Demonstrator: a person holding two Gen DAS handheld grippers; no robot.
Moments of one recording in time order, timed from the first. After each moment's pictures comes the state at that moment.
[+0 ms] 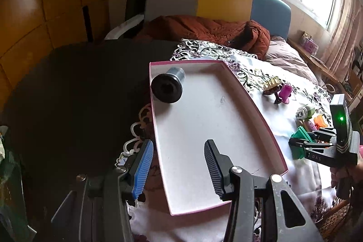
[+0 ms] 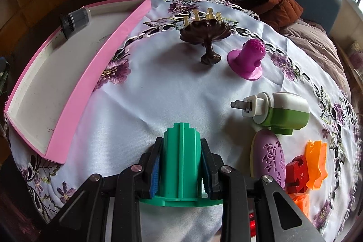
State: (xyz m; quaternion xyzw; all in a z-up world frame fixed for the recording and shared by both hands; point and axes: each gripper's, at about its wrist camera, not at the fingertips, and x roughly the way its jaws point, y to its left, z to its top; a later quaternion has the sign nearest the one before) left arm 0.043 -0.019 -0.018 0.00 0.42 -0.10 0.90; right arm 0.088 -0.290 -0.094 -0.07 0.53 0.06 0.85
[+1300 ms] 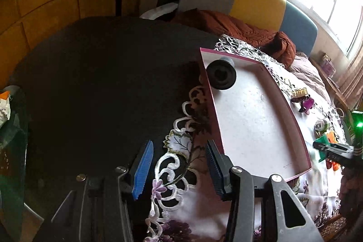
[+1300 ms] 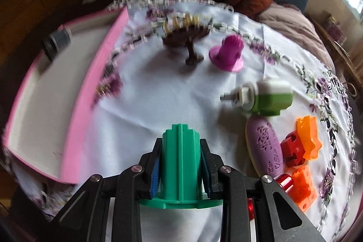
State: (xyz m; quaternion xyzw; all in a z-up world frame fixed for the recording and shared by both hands) left arm 0.034 0.061 -0.044 -0.07 0.44 -0.04 0.89; right arm 0.081 -0.281 -0.072 -0.01 0.52 -0.02 0.85
